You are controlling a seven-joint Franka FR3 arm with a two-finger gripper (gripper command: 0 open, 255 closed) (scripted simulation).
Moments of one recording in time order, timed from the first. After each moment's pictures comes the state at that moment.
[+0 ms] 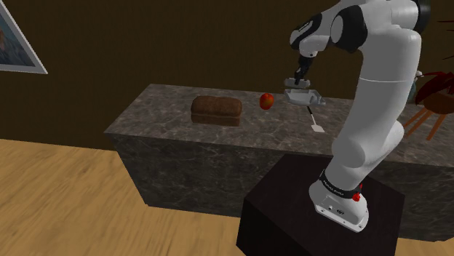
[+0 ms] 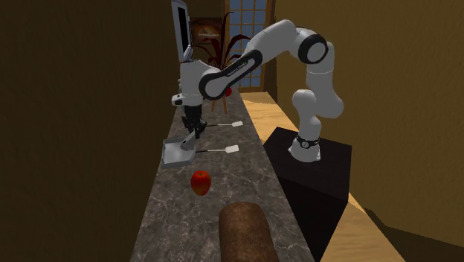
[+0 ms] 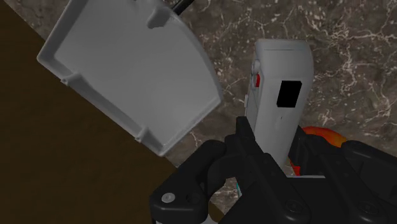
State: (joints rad) arm -0.30 0.28 -0.58 -1.88 0.20 2.16 -0.93
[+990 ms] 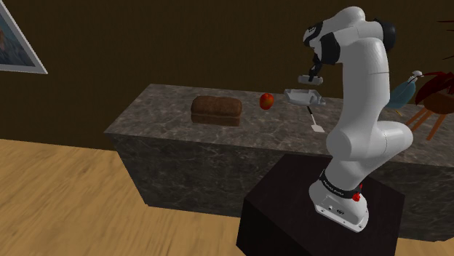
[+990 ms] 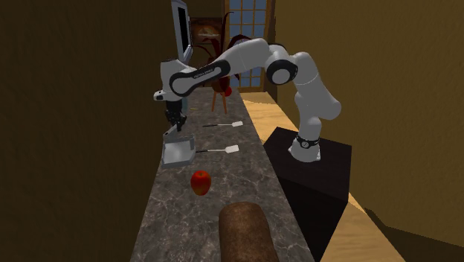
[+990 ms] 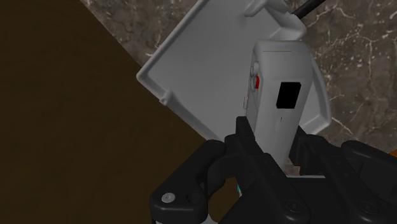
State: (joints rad) arm -0.59 0.64 -0.55 -1.41 0.37 2.00 -1.16
